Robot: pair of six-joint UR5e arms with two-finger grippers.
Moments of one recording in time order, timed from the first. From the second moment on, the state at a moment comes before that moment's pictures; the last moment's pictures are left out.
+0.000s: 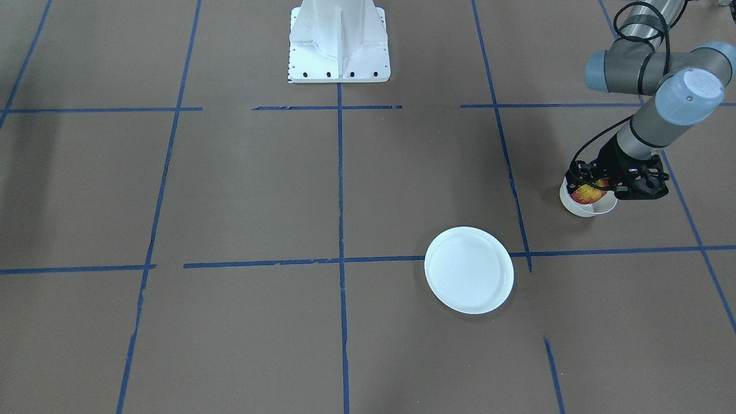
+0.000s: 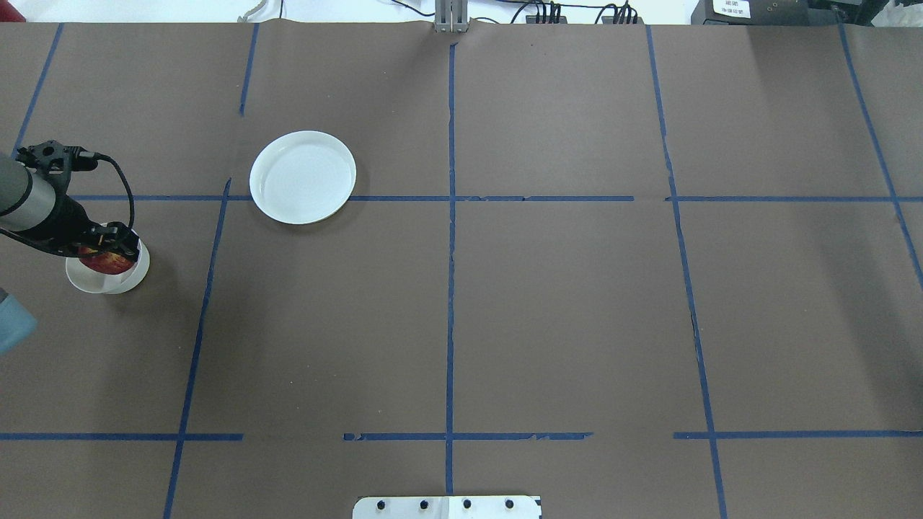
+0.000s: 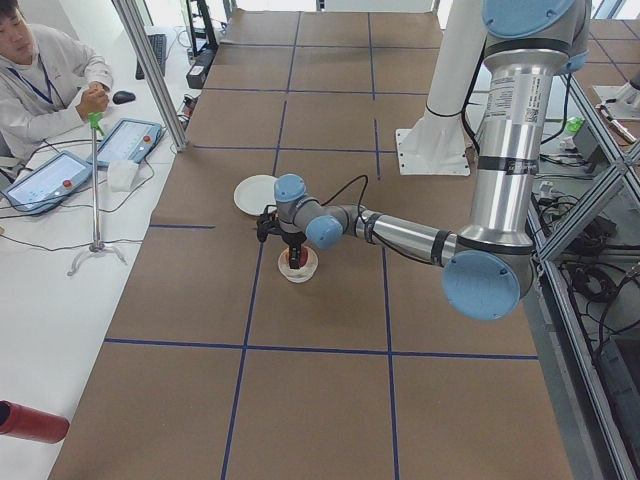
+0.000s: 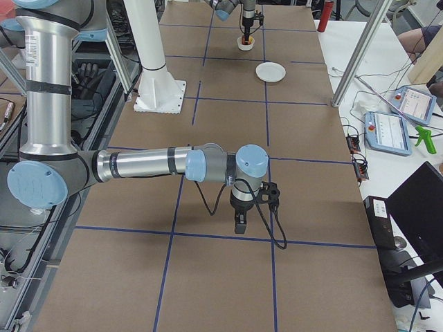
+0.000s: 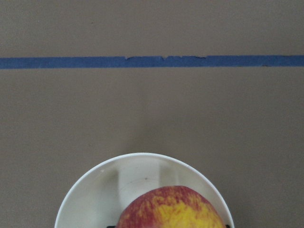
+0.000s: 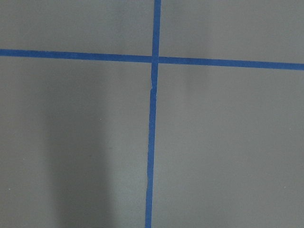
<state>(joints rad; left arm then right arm) -0.93 -1.65 -1.65 -1.97 -2.17 -0.81 1.53 -1.65 1.77 -1.72 2.27 -0.01</state>
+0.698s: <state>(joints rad) -0.93 -1.64 -1.64 -1.97 -2.17 -0.82 1.53 -1.65 1.77 -1.72 2.27 -0.01</state>
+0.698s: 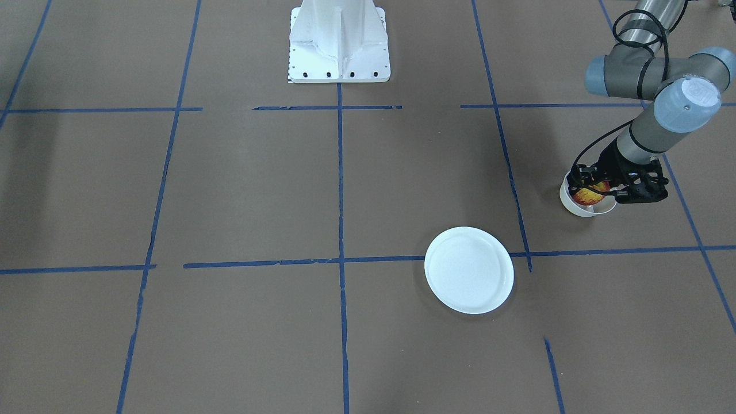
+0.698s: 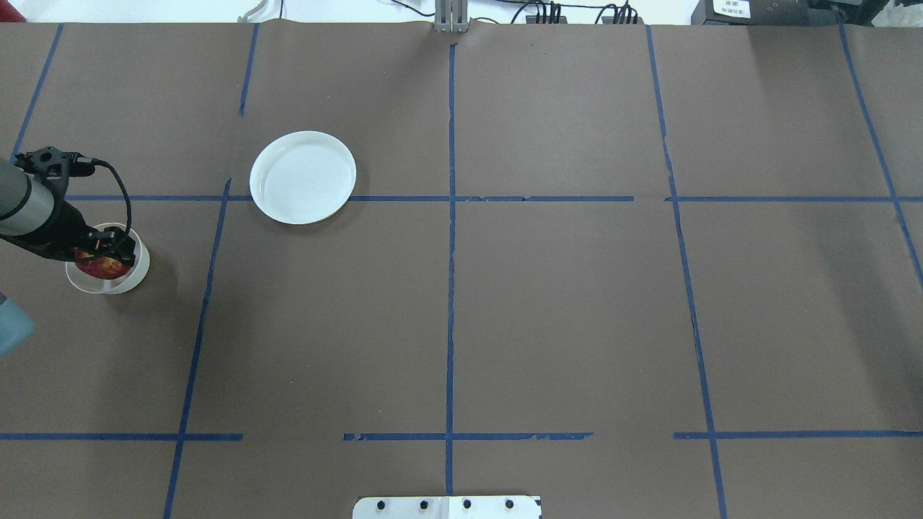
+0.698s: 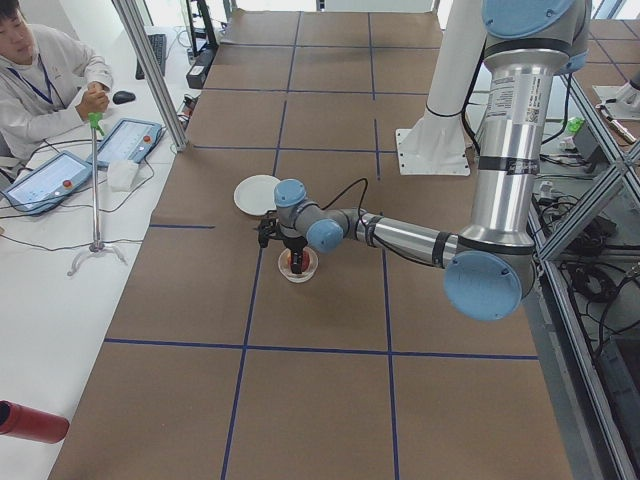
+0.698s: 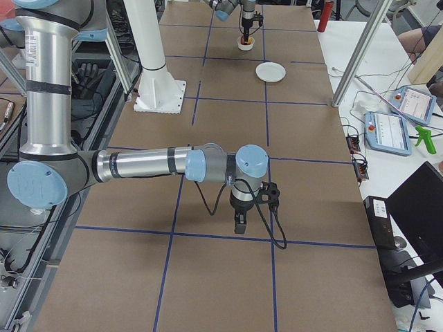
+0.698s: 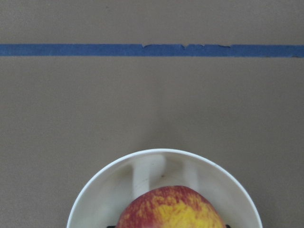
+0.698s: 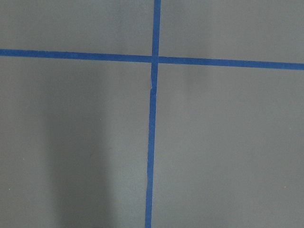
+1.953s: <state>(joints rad) -1.43 -1.32 -1.91 -1.89 -2.26 -0.26 1.53 -1.65 1.77 -1.72 2.27 -0.01</state>
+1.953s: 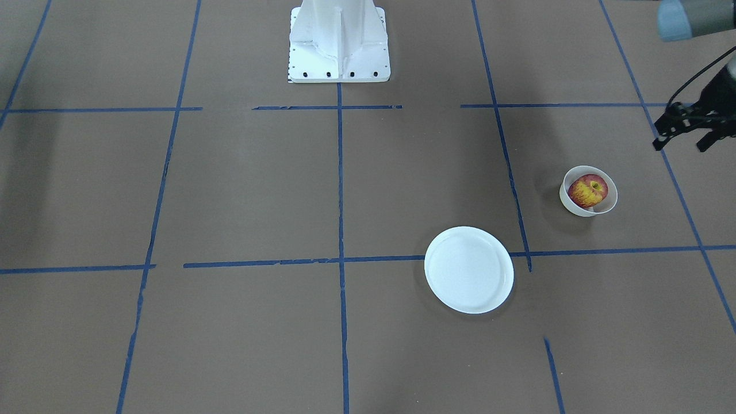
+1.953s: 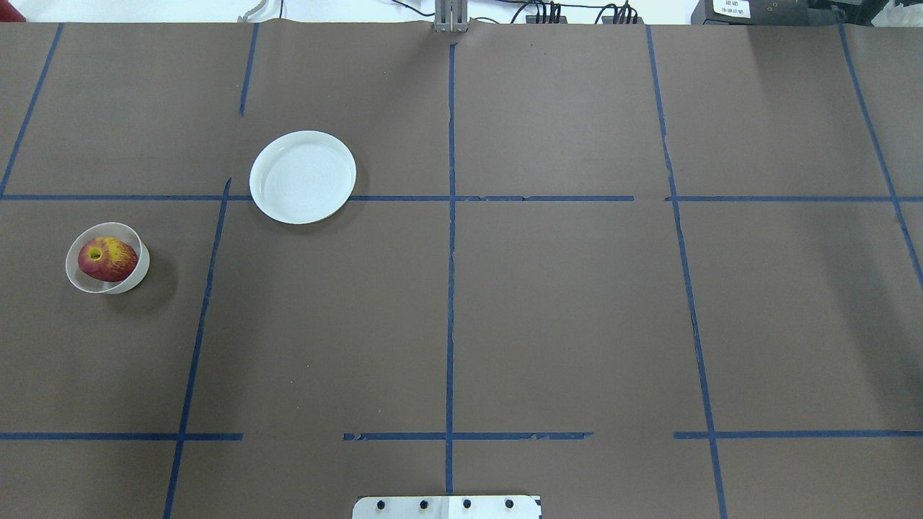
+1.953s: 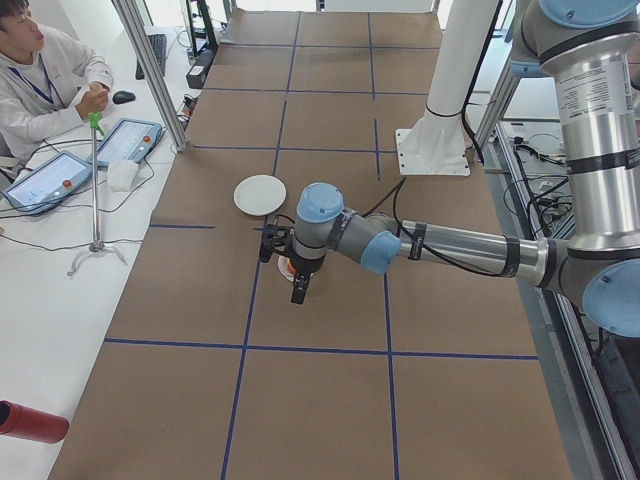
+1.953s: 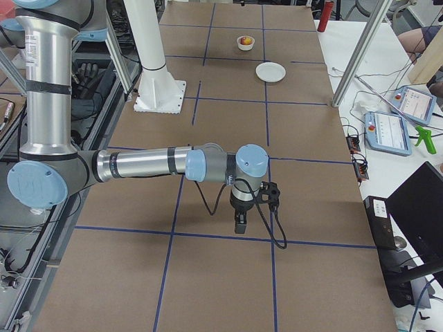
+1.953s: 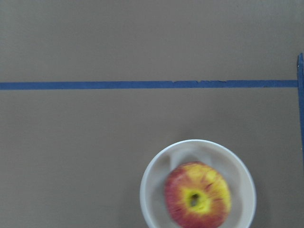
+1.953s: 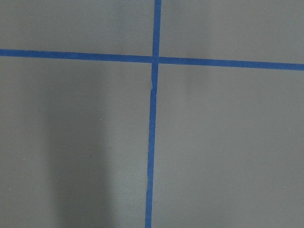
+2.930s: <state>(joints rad) -1.74 -1.37 -1.82 -1.59 -2.34 0.13 1.53 -1.65 1.77 -1.72 2.27 -0.01</state>
